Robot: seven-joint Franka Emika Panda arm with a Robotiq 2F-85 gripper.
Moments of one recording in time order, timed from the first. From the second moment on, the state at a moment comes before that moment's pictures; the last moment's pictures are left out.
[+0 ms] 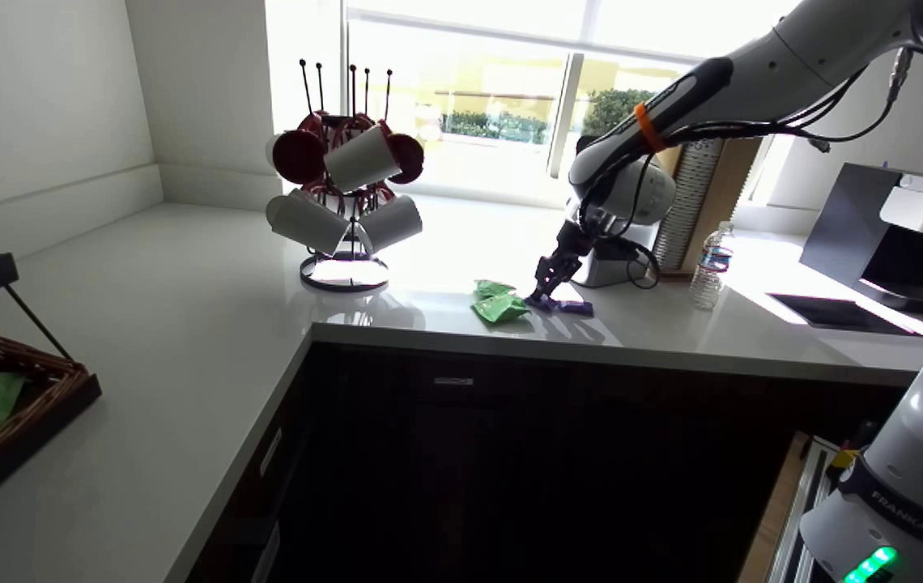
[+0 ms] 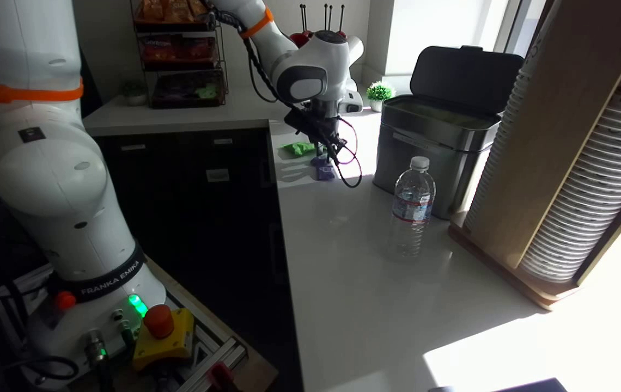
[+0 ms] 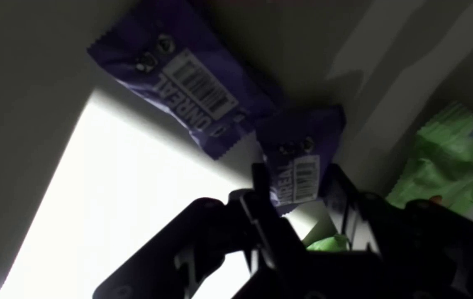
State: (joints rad) arm -0.14 0.21 0.01 -2.27 0.46 2.67 -0.49
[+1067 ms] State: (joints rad) arm -0.08 0.06 0.09 -2.18 0.46 2.67 -0.51
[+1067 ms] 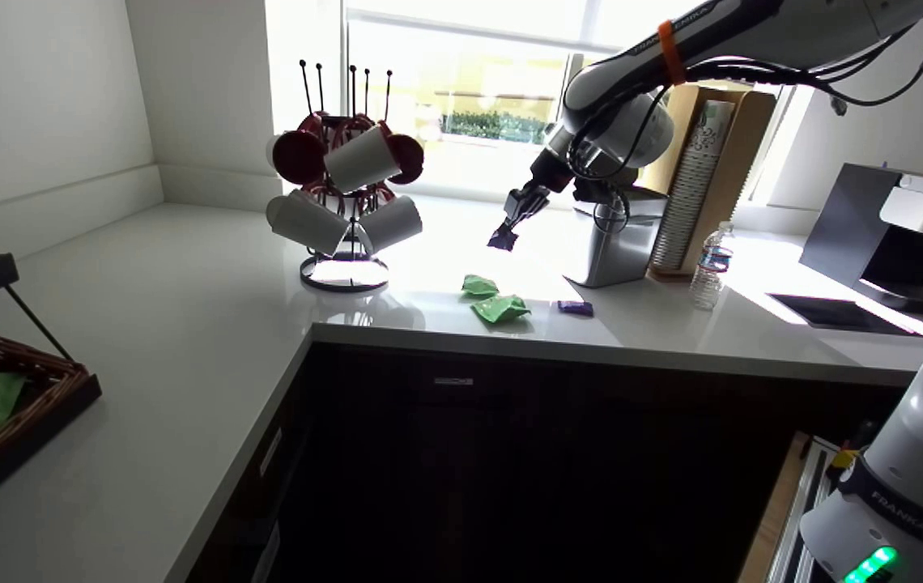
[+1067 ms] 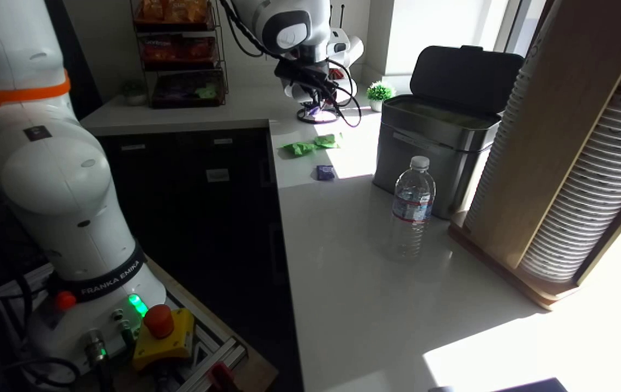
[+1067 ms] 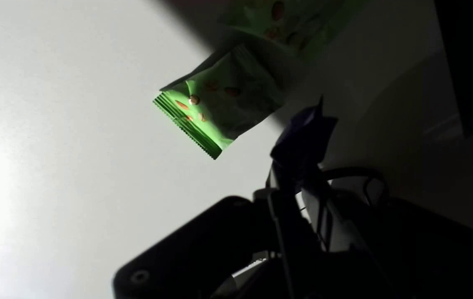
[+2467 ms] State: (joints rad) arm -0.01 0.17 0.13 -2.12 0.44 2.65 -0.52
